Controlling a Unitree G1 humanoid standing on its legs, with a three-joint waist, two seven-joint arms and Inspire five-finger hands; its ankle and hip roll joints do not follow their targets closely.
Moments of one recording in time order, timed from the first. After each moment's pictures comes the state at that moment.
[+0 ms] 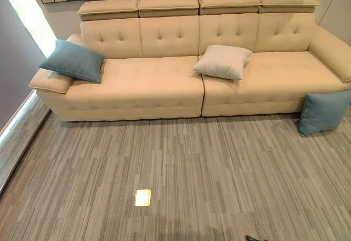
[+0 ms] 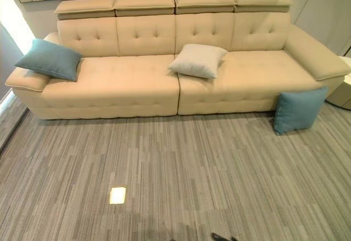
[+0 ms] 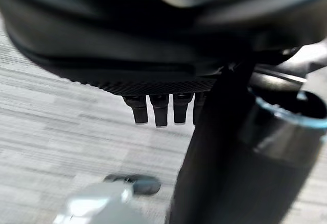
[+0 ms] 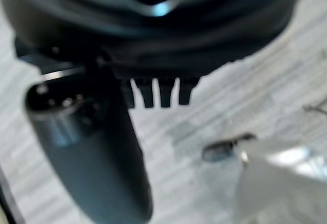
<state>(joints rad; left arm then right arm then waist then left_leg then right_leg) 0.04 0.22 0.02 1.42 -0.31 -0.07 -0.05 0.02 -0.30 -0.03 1.31 0.59 -0.05 0.11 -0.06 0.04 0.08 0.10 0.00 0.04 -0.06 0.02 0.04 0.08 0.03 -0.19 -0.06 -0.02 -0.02</state>
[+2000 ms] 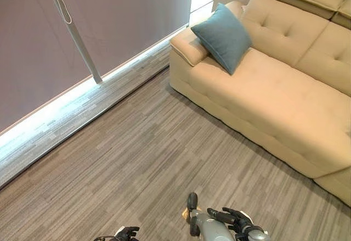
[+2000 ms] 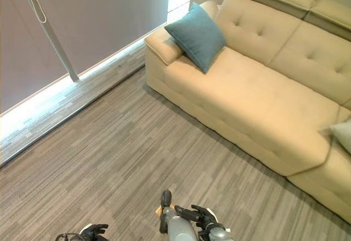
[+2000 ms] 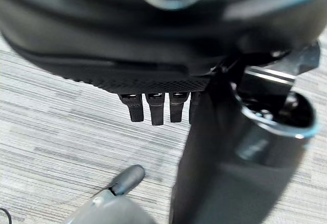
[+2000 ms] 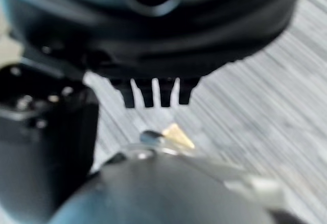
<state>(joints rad) -0.09 0.20 -0.31 1.35 0.05 -0.07 0.00 -0.11 -0.23 0.21 1.21 0.12 -0.06 0.04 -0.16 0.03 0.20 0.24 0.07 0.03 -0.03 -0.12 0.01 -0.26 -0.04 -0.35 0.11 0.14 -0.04</state>
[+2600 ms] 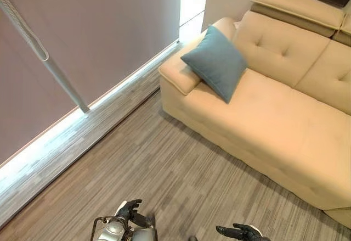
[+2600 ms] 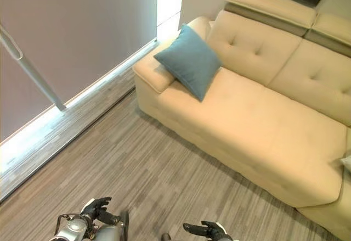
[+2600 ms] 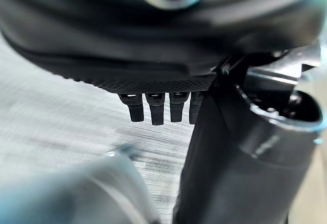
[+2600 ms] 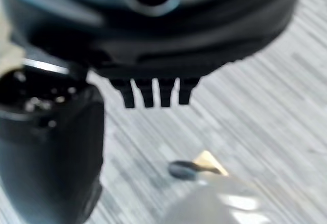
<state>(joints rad) -0.16 0.22 -0.29 1.23 -0.02 -0.11 0.01 -0.13 -0.29 0.26 1.29 0.12 -0.04 0.00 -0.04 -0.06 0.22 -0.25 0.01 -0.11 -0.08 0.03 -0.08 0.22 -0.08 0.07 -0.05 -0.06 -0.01</state>
